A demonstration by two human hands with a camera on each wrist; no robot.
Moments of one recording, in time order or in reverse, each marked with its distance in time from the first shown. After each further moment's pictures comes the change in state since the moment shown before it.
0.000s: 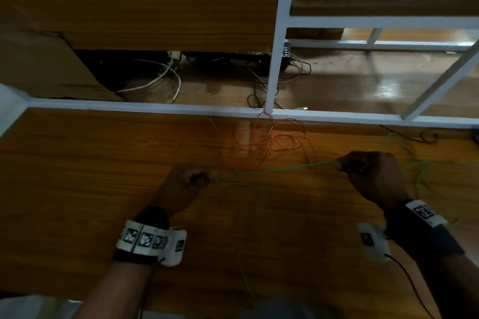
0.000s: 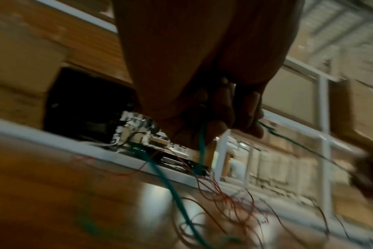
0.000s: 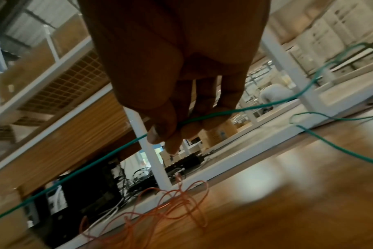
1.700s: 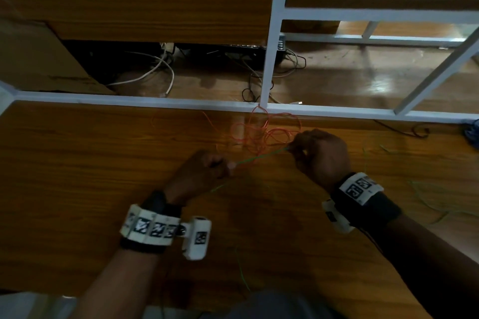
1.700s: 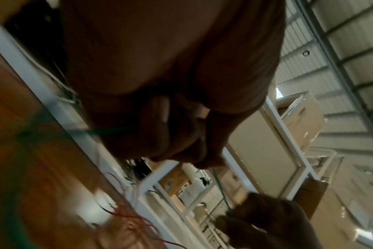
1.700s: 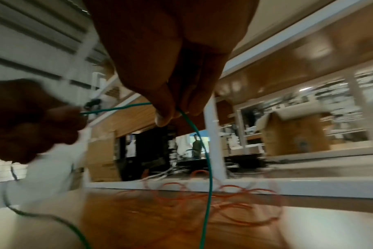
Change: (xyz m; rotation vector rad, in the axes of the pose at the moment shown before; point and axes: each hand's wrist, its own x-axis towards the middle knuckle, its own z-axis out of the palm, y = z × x) left_hand 0.018 0.048 0.016 -0.150 -0.213 -0.084; right_hand 0.021 -0.075 0.038 -0.133 0.008 -0.367
